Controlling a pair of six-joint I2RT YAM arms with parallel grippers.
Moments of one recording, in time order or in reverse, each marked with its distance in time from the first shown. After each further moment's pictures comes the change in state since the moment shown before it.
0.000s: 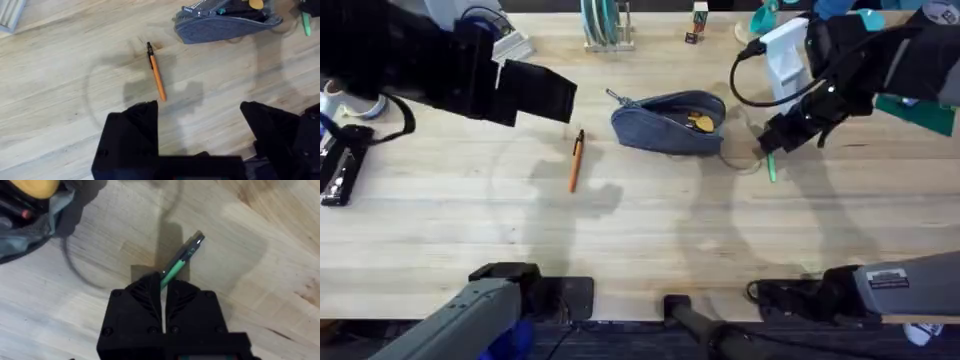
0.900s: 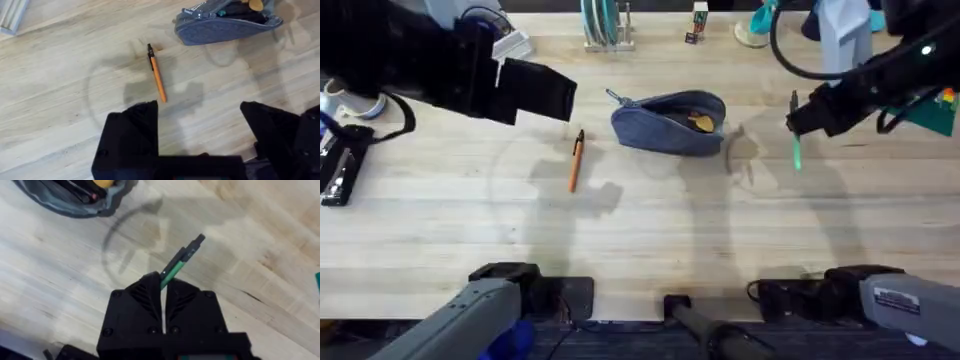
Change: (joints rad) left arm 0.000 0.000 0.000 0.008 0.000 0.000; right arm 0.000 -0.282 0.166 -0.309 -0.055 -0.018
